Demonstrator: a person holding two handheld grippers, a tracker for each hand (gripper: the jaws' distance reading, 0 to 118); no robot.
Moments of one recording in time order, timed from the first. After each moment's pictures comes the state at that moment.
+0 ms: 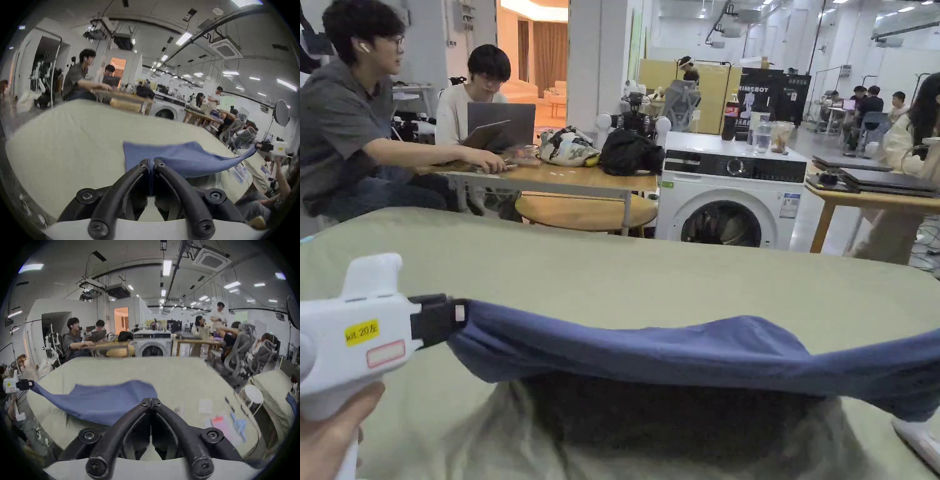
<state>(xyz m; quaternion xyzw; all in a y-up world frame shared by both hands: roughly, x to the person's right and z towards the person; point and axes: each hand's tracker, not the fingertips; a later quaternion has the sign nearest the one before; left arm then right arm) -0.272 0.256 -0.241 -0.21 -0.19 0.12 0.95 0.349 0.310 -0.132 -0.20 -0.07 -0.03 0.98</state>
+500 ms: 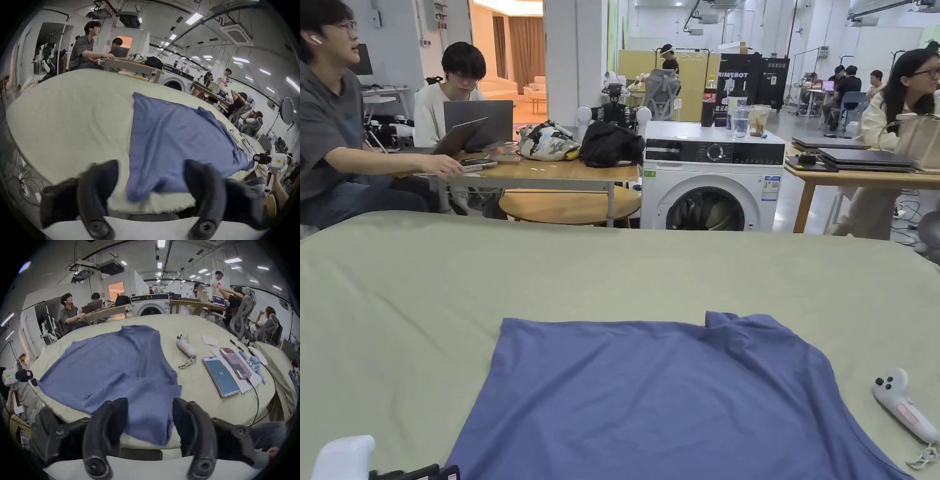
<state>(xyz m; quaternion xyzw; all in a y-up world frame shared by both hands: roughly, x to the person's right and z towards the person) -0.275 0.131 -0.189 -0.31 -0.16 0.11 0.93 0.335 0.137 -0.060 -0.32 -0.06 -0.07 0.94</state>
